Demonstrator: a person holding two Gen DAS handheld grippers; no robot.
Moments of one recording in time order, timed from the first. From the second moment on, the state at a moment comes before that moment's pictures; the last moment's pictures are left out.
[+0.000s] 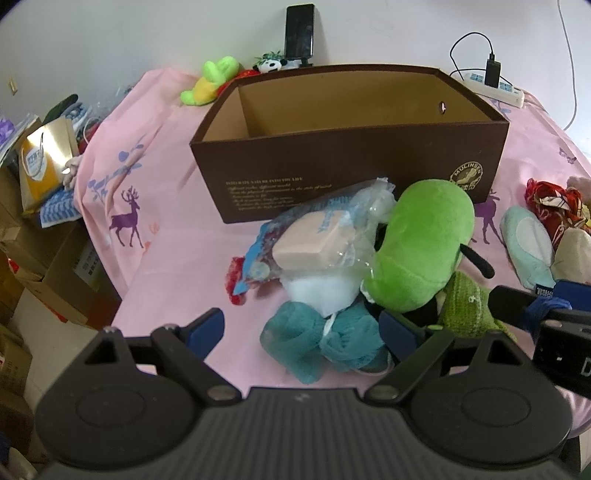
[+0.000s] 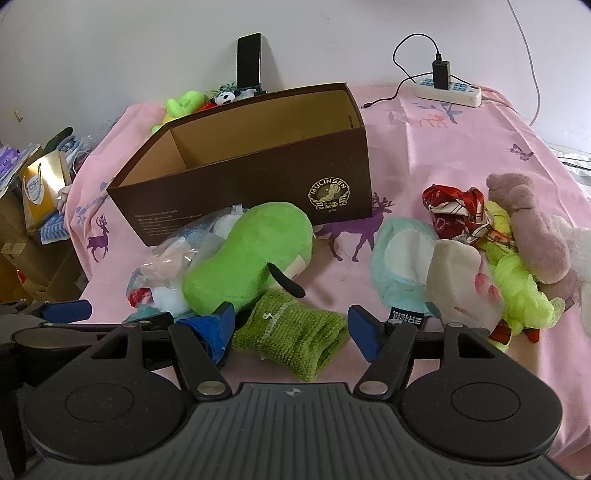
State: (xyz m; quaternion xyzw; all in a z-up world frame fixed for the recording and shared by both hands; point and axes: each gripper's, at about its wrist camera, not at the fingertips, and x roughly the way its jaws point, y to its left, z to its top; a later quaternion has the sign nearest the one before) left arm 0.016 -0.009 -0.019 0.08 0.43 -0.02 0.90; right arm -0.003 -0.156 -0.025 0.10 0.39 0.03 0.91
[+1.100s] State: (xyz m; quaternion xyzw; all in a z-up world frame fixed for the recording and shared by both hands) left arm 0.000 -0.009 -0.010 0.09 0.41 -0.07 0.90; right arm -0.008 -0.173 -0.024 0.12 0.39 0.05 0.91
